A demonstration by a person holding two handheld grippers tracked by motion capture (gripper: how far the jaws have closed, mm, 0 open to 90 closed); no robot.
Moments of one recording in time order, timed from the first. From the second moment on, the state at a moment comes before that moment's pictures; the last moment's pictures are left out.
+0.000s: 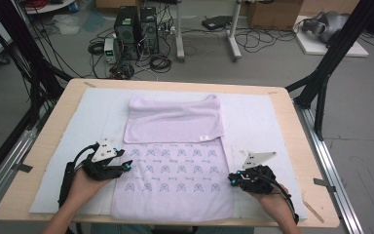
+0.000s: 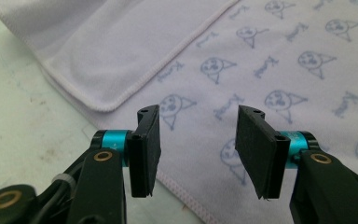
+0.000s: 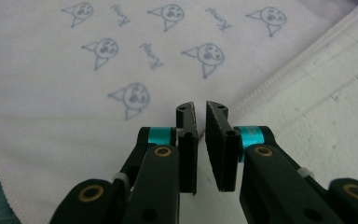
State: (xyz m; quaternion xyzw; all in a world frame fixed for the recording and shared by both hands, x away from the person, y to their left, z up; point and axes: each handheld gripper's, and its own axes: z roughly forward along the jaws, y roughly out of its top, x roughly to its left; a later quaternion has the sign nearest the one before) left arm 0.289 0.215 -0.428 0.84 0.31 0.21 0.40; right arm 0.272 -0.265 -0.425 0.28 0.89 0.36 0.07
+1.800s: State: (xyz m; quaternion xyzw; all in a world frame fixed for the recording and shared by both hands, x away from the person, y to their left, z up) left arm 0.365 0.223 -0.411 0.81 0.35 0.20 0.43; right arm 0.399 -0.253 -0.410 0.32 0.85 0.41 0.11
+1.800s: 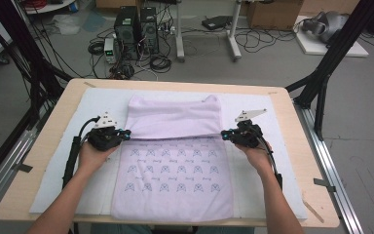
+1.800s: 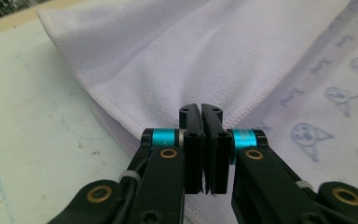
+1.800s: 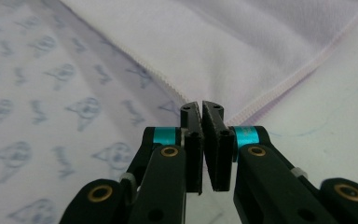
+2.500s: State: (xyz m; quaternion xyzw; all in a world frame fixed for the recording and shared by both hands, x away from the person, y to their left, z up) left arm 0.242 0.229 -0.419 0.83 0.29 0.21 0.42; right arm 0.265 -0.262 -0.406 0.24 0.87 0.43 0.10
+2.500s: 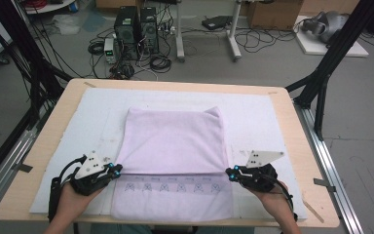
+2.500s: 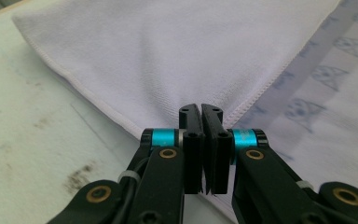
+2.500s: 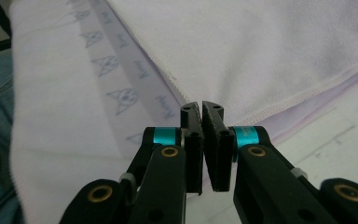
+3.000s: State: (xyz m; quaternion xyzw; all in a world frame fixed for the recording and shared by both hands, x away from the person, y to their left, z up) left arm 0.199 0.235 -0.426 0.85 0.27 0.17 0.42; right arm 0.229 -0.267 -0.414 0.20 0.87 0.44 0.03
